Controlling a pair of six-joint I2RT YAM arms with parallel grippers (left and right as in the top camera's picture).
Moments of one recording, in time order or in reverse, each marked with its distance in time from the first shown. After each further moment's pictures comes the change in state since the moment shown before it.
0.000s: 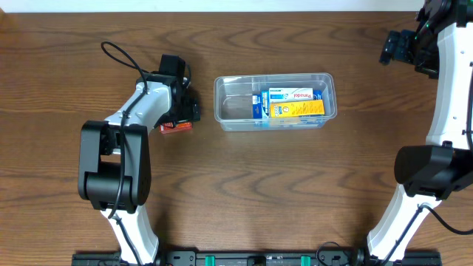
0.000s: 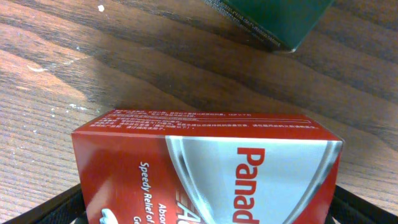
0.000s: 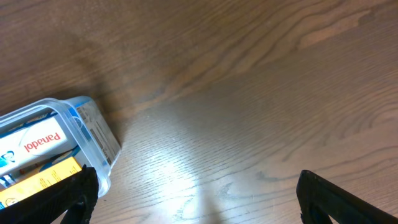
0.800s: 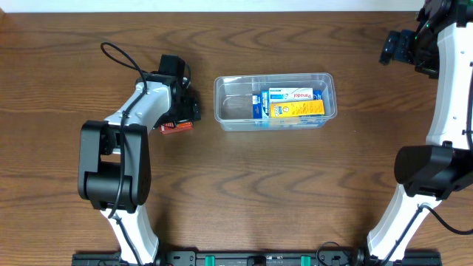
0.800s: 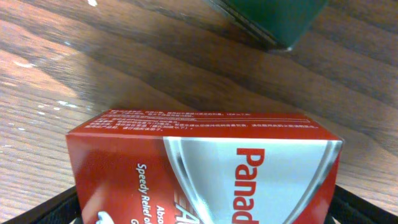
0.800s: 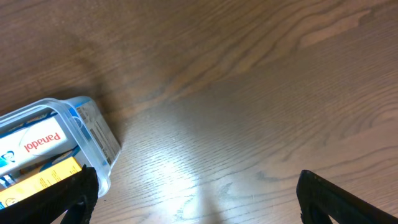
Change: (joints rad) left arm 0.002 0.002 0.000 0.002 0.026 -0.019; right arm 0.000 0.000 0.000 0.000 0.000 0.000
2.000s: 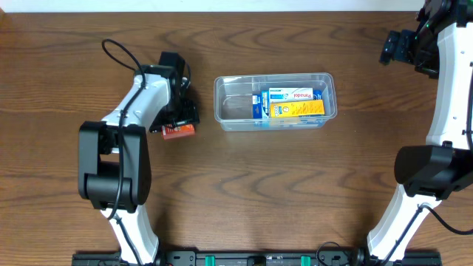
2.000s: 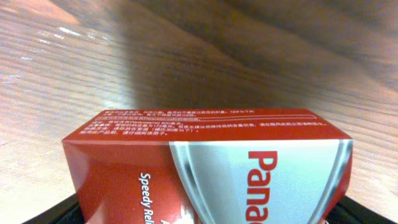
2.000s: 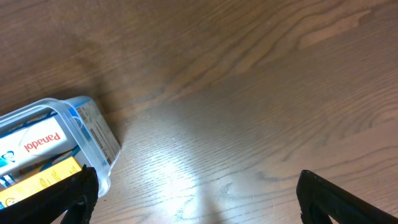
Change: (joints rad) left arm 0.000 -0.012 0.116 -0.263 0.055 -0.018; right arm 0.000 0.000 0.000 0.000 0.000 0.000
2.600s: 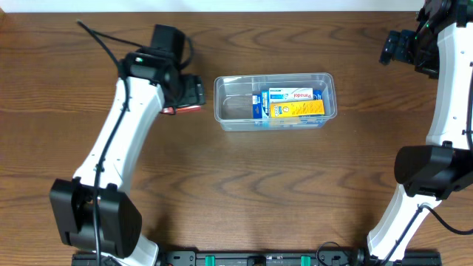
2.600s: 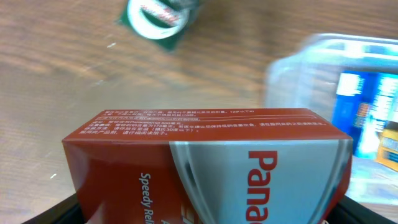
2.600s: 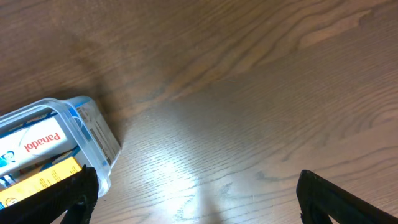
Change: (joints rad) left arm -0.108 -0.279 0.108 -0.066 0.000 0.000; right arm 0.000 0.000 0.000 0.000 0.000 0.000
